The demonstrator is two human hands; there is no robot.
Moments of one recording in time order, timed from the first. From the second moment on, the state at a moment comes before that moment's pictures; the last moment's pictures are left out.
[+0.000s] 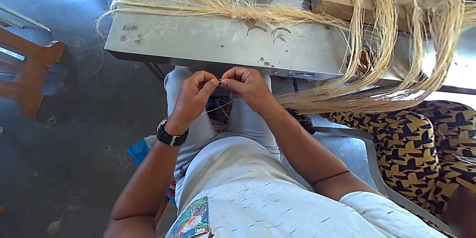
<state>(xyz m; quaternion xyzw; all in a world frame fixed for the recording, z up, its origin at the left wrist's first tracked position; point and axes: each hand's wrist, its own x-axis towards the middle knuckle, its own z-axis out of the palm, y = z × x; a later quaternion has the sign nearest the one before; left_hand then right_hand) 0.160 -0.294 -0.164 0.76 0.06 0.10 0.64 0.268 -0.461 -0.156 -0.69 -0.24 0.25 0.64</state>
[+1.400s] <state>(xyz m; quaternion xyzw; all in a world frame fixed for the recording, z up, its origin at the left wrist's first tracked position) 0.159 -0.252 -0.168 0.80 0.00 0.06 0.59 0.272 -0.471 -0.152 -0.70 -0.23 0.29 0.61</state>
